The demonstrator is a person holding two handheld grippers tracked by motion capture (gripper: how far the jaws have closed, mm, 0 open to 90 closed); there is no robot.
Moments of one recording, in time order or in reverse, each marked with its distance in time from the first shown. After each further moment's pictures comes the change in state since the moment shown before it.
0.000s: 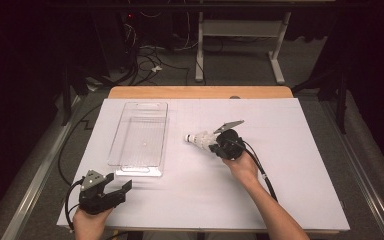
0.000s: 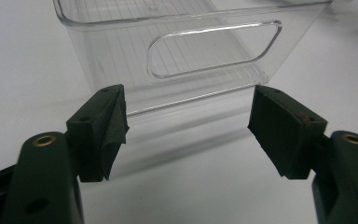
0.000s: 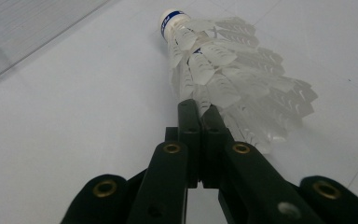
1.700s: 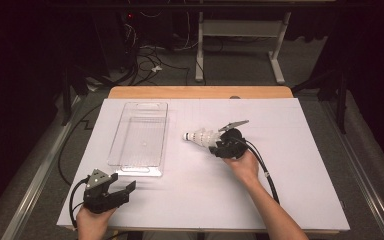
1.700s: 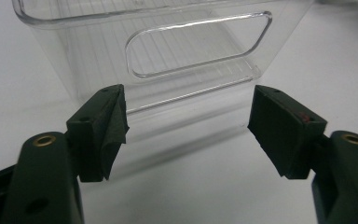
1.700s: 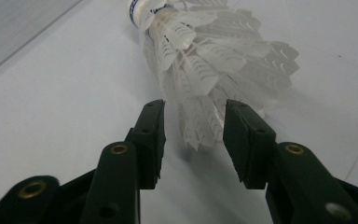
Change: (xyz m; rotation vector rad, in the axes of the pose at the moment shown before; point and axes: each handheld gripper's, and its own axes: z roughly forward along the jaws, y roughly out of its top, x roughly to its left) left arm -0.005 0.002 0.008 0.026 -0.022 0.024; right arm -0.018 -0.010 0.012 -0.021 0.004 0.105
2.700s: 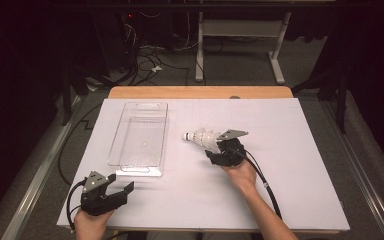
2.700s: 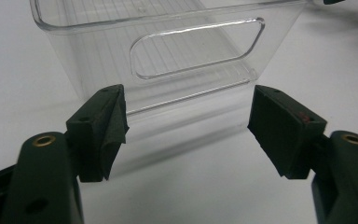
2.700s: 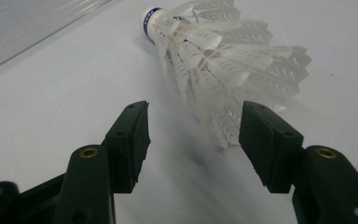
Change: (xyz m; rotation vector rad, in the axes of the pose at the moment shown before) left arm -0.001 -0.002 -0.008 -0.028 0.005 0.006; right arm 0.020 -0.017 -0.001 -0.116 -0.075 -0.069
